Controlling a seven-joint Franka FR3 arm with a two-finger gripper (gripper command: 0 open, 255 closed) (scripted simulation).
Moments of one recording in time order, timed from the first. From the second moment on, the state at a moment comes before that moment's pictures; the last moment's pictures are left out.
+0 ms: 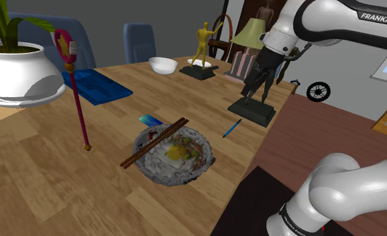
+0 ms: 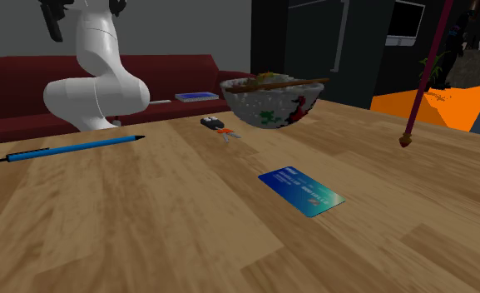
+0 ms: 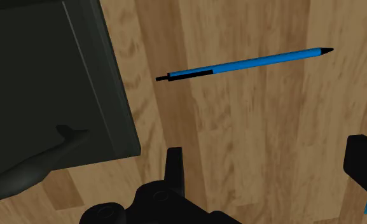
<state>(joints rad) 0.02 -0.75 -0.05 -2.29 0.05 1.71 -0.14</state>
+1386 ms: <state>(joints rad) 0.10 -0.21 0.25 -2.00 0.03 1.95 0.18</state>
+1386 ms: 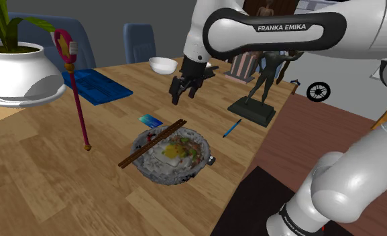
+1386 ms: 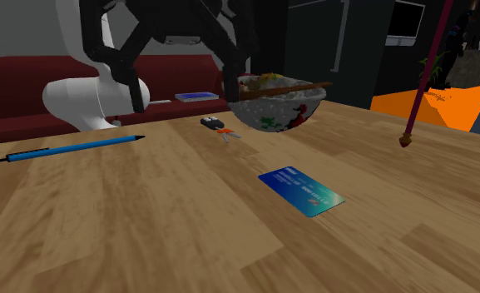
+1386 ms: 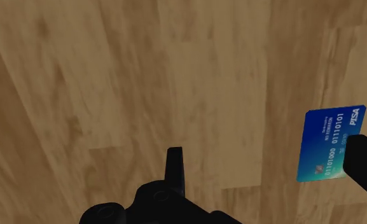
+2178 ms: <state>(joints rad) 0.19 0.21 0.34 -1.62 -0.15 1.94 0.39</state>
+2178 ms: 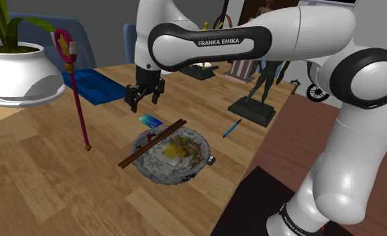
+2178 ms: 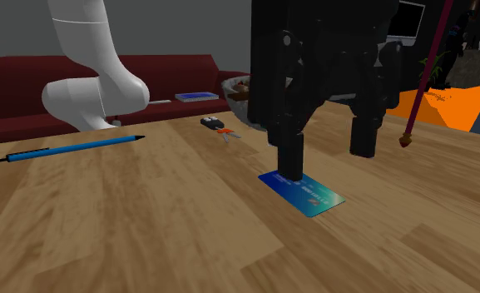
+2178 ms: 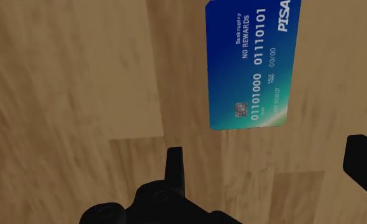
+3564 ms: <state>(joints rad) 0.19 0.24 0.34 -1.66 -0.17 2.02 0.40</state>
